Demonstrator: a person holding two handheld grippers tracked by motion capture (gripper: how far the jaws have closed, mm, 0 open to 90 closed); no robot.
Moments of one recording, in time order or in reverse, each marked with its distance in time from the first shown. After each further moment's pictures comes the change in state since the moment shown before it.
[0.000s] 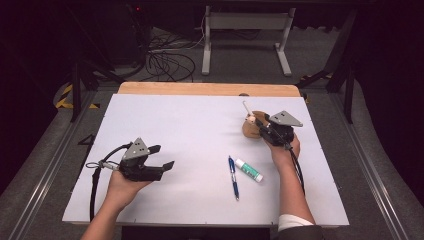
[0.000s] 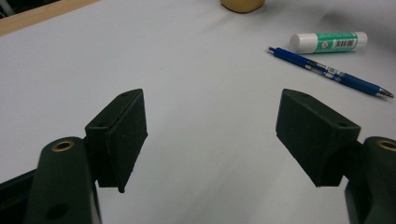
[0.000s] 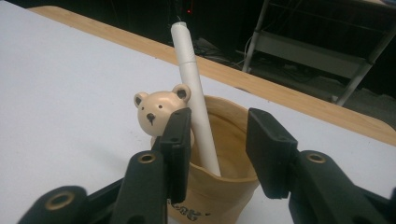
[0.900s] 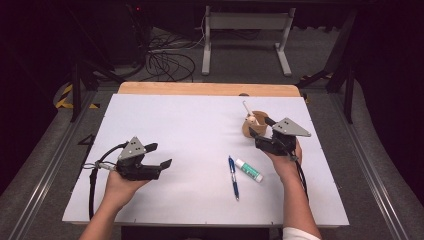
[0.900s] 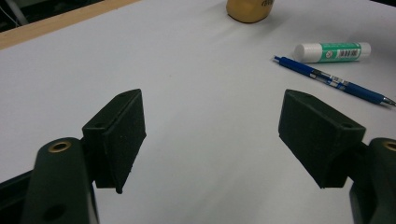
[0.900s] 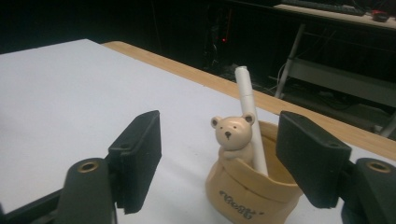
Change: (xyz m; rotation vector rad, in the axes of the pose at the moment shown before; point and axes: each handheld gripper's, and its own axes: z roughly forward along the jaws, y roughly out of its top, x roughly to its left) left arm 0.003 0.000 -0.007 -0.035 0.023 -0.010; right arm 0.018 0.007 -0.040 -0.106 0.151 0.000
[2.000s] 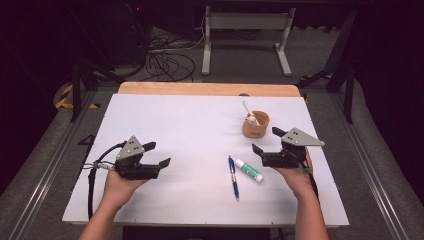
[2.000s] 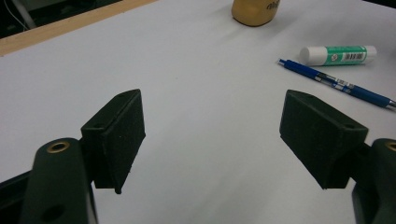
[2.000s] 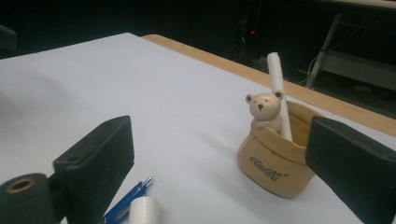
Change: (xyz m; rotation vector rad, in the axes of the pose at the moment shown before) left arm 0.002 0.000 -0.001 -0.007 0.014 -0.002; right arm 0.006 -0.003 -0.039 0.033 0.123 0.003
